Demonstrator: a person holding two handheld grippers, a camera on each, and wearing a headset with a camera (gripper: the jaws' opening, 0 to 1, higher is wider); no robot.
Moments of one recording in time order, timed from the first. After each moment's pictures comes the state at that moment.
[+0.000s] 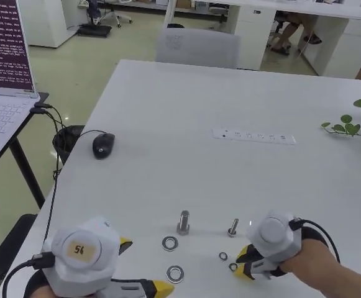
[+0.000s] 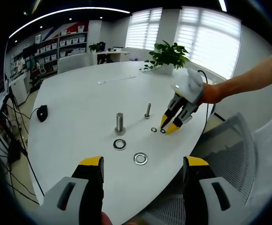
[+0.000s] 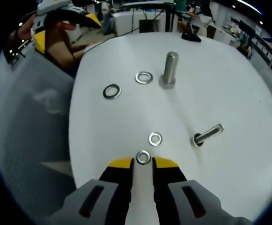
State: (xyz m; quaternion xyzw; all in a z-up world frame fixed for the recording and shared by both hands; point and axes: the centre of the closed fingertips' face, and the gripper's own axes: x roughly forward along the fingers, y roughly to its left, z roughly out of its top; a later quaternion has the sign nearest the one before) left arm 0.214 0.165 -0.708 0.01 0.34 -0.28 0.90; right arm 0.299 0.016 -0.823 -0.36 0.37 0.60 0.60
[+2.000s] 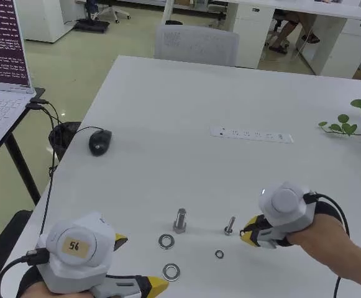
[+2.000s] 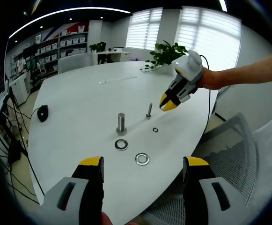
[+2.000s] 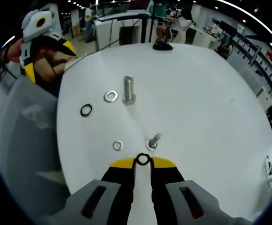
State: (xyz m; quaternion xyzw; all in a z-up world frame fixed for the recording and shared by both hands) left arm 0.218 0.168 -0.709 0.01 0.34 -0.28 0.90; right arm 0.361 0.006 -0.768 -0.35 0.36 0.54 0.68
